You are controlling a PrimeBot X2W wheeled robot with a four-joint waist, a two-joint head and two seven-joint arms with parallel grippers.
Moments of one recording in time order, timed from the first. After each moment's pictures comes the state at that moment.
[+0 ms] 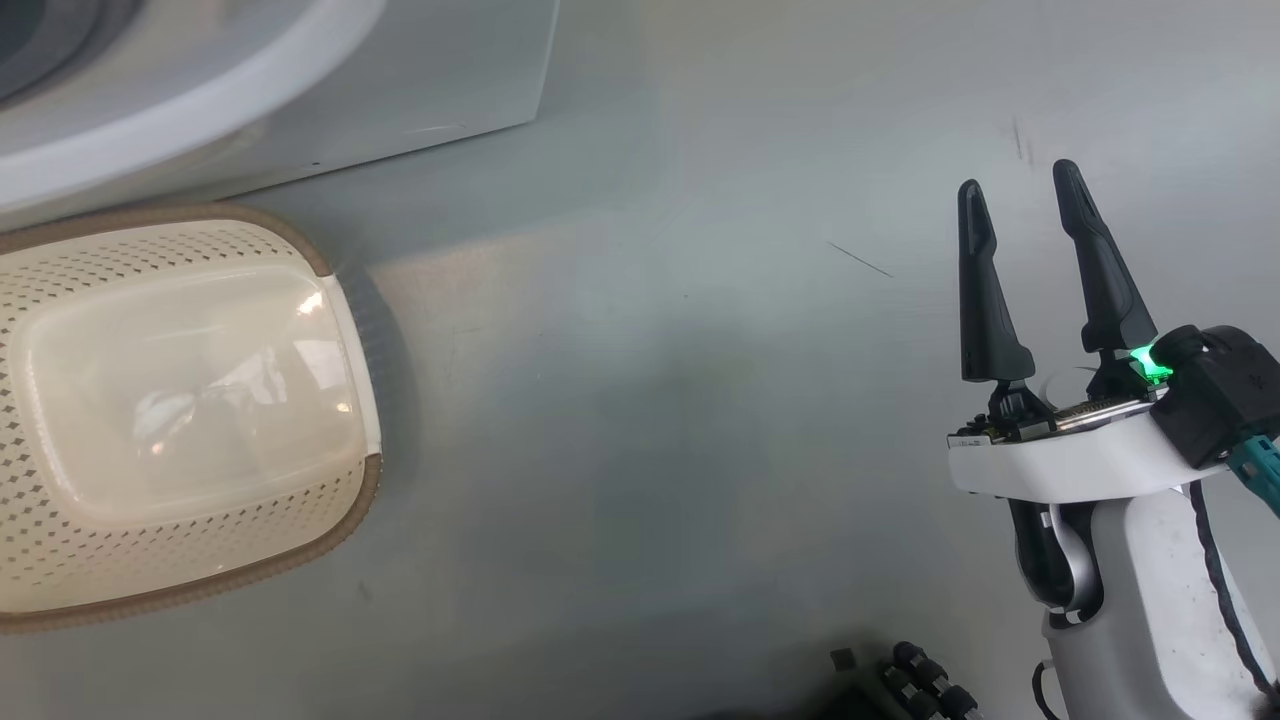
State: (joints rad) left arm -1.08 0.41 0.16 0.58 -0.27 -0.06 -0.11; right arm -0.24 -0.04 0.15 -0.09 0.27 0.07 -0.25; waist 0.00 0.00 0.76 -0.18
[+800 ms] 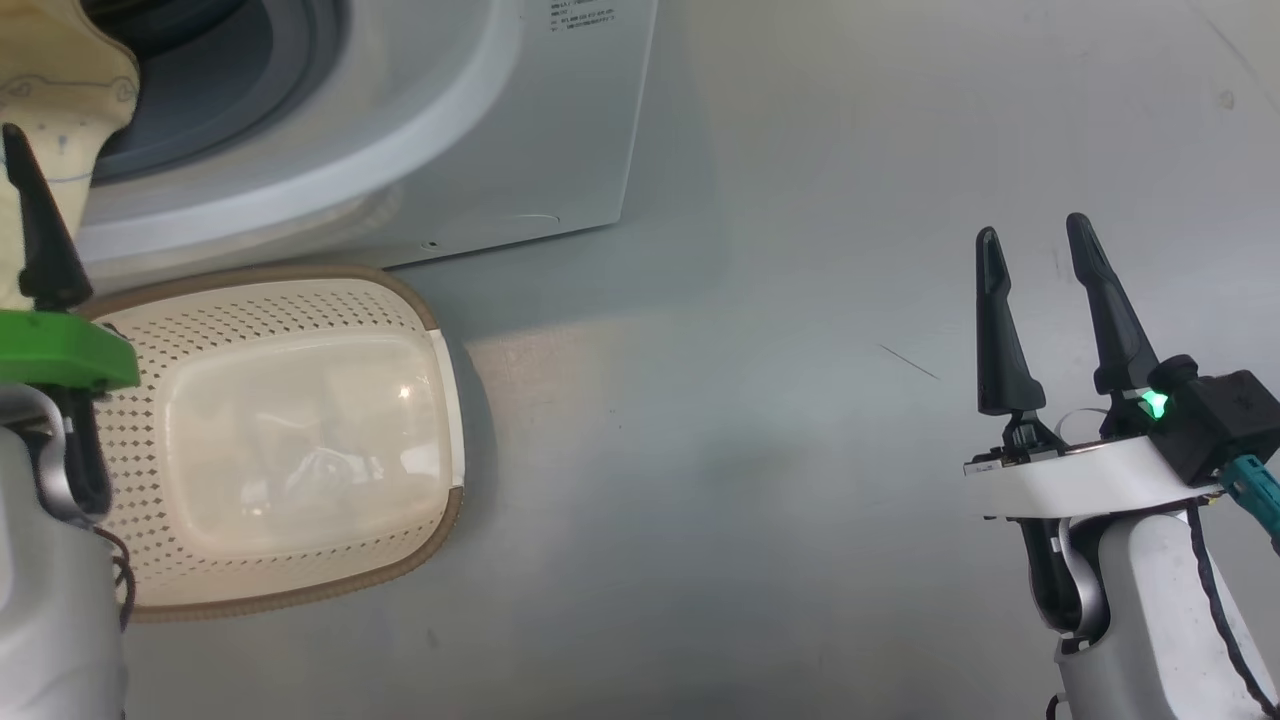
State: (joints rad) left arm -0.61 0.18 0.16 0.48 -0.28 -0.05 -0.26; right arm -0.20 -0.04 0.11 -0.02 0.25 0.07 -0.25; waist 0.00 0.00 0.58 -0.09
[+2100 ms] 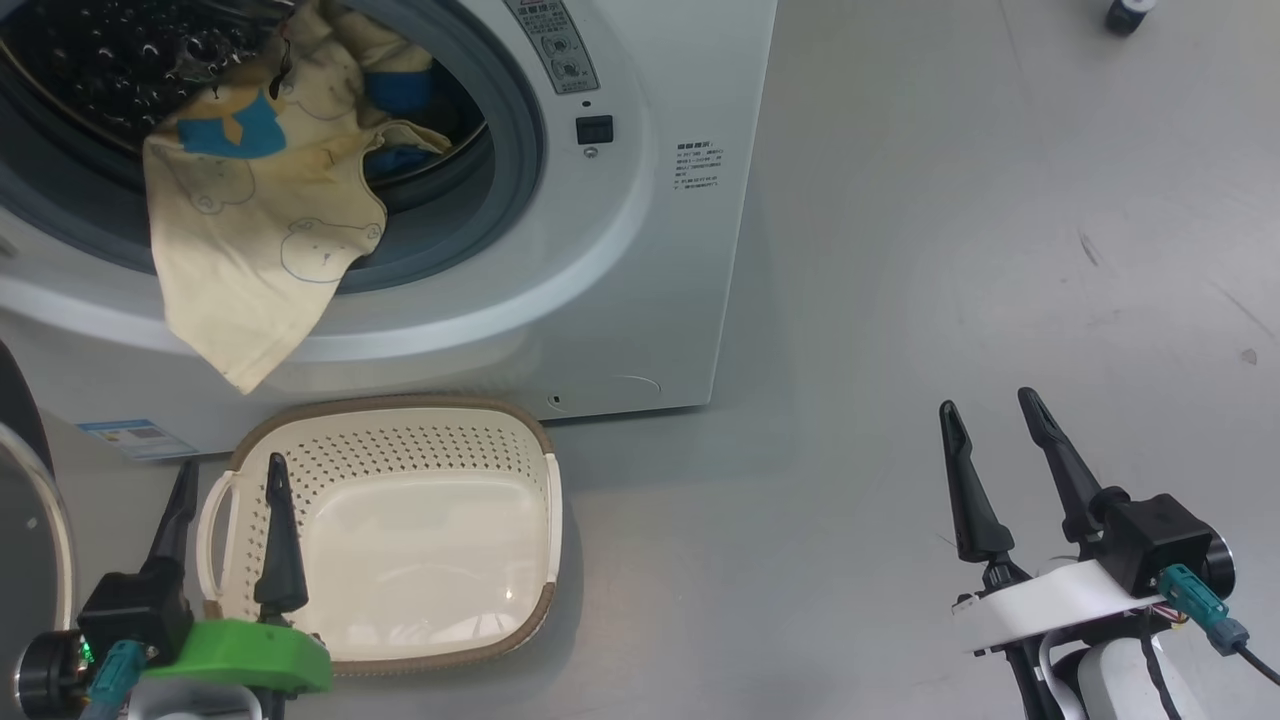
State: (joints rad) left arm -0.04 0.03 0.05 0.18 -0.23 -0.03 -0.26; right arm -0.01 -0.06 0.13 0.08 0.23 0.08 -0.25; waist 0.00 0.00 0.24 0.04
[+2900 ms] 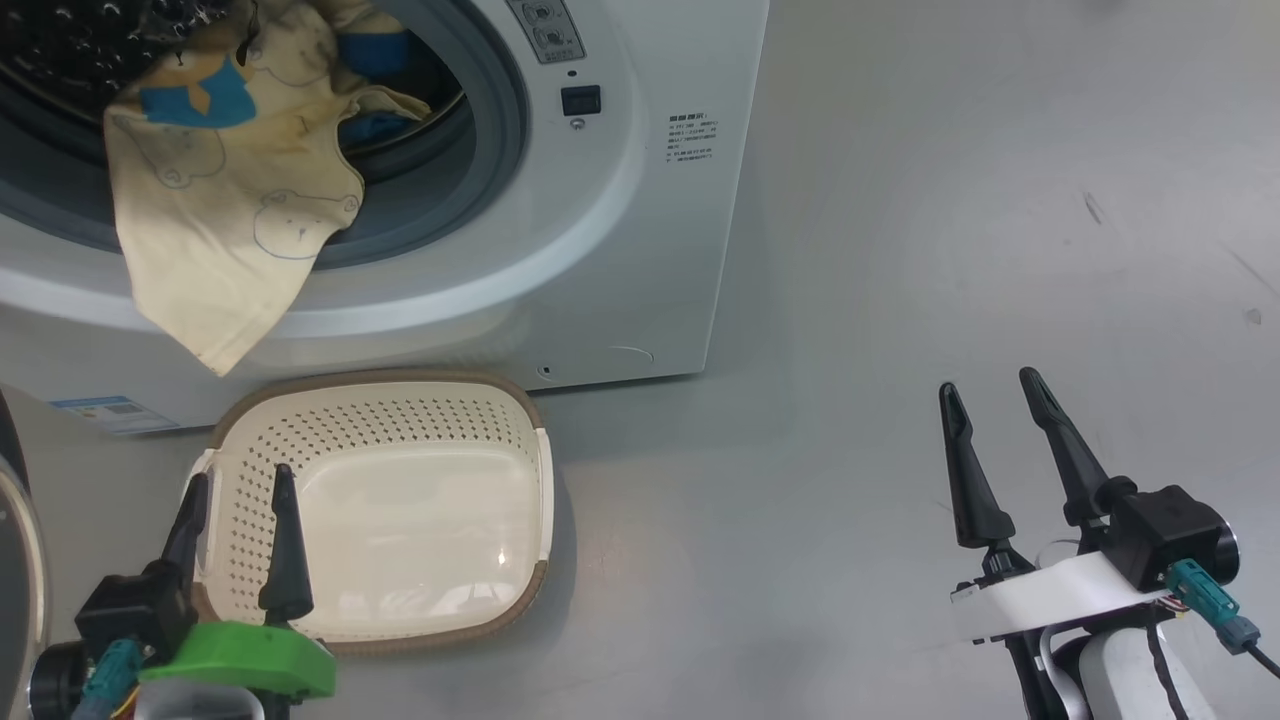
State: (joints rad) left arm -0.02 0.03 0.03 0.16 -0.28 -0.02 -0.23; right arm -0.01 -0.06 0.13 0.03 0.23 0.08 -0.25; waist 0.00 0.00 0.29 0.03
